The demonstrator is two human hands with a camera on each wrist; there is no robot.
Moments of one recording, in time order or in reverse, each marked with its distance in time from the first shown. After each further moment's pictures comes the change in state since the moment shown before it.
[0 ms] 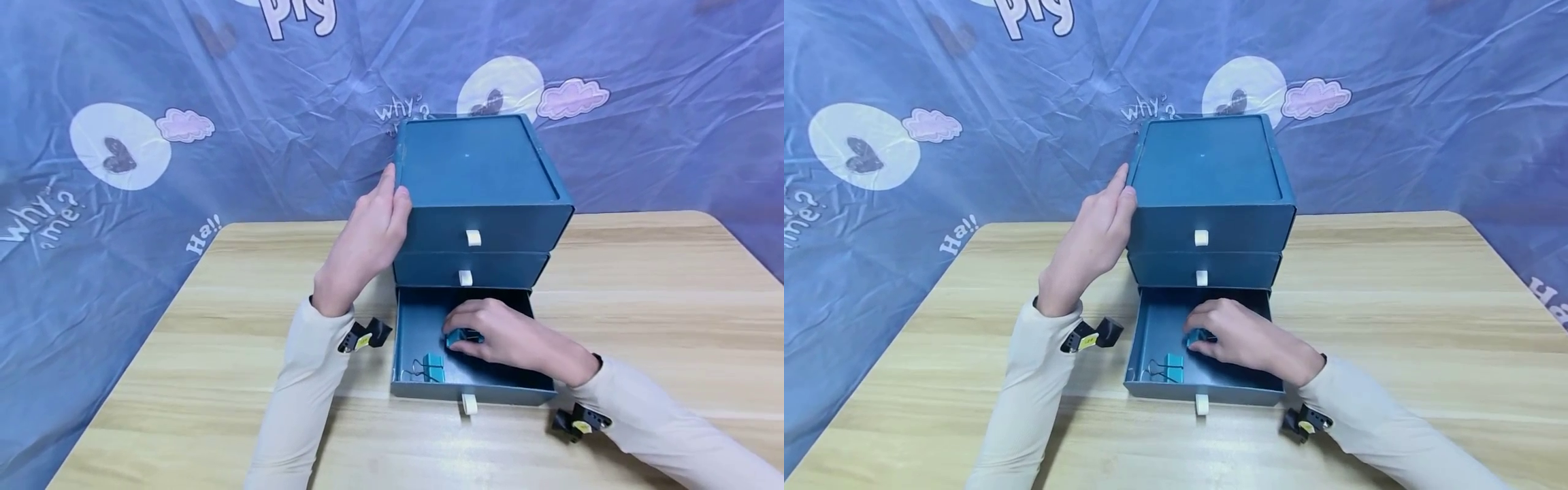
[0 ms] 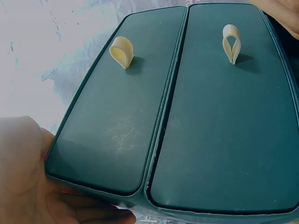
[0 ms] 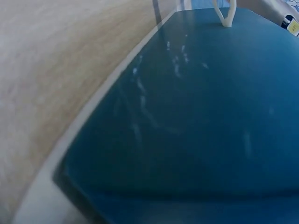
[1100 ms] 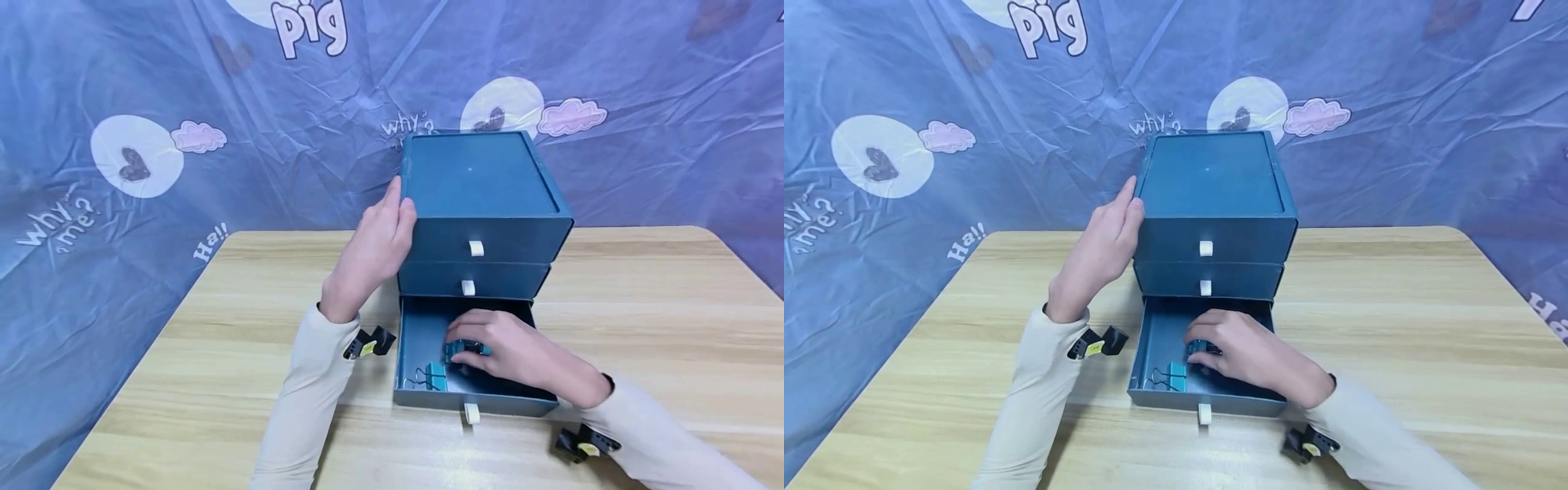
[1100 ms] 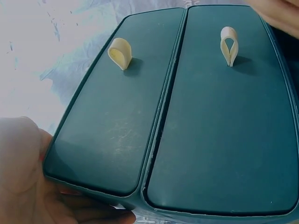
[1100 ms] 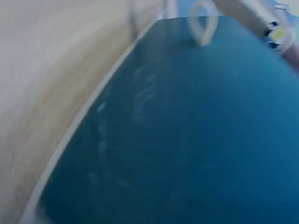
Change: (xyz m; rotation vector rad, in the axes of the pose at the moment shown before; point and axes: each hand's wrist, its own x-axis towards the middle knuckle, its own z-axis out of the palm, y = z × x) left_hand -0.001 -0.001 0.002 -0.031 0.016 0.014; right_hand -0.006 -0.014 -0.004 -0.041 0.148 -0.064
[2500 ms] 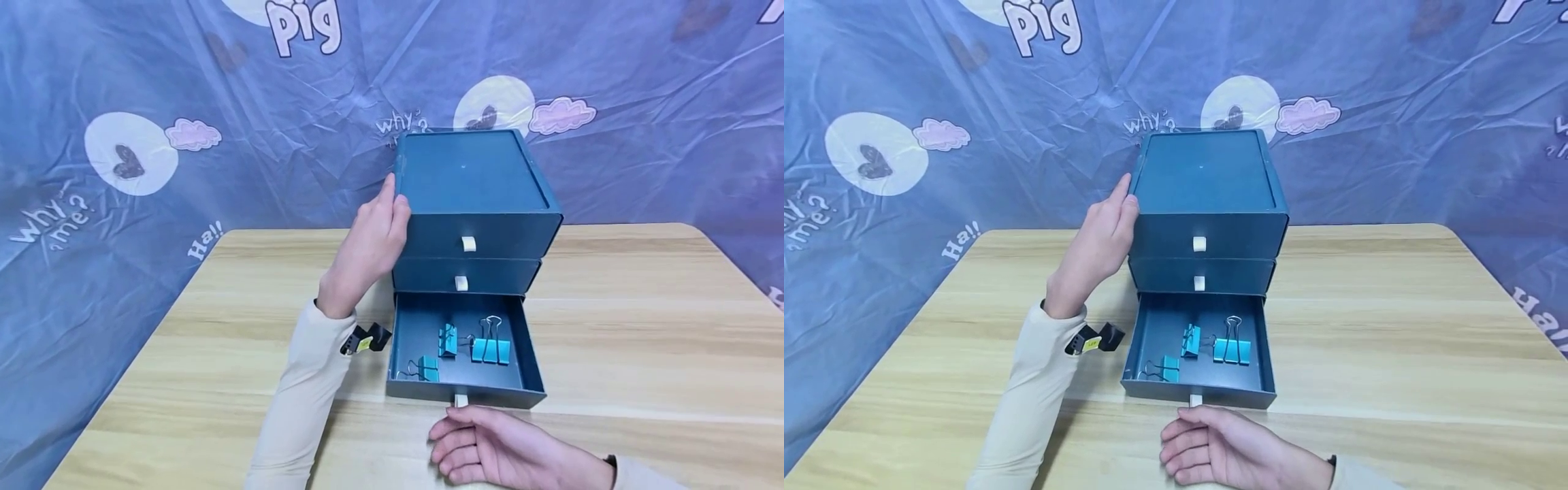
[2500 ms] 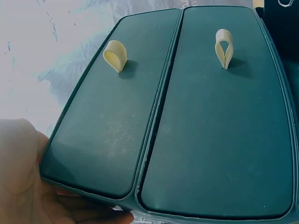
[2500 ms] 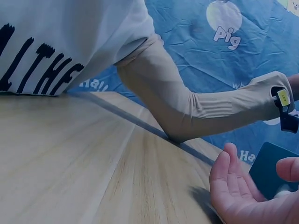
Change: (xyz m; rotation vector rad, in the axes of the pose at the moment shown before) left_hand -0.001 0.001 0.002 -0.013 0.027 0.001; right_hand -0.055 -0.077 0.038 2.213 -0.309 0.895
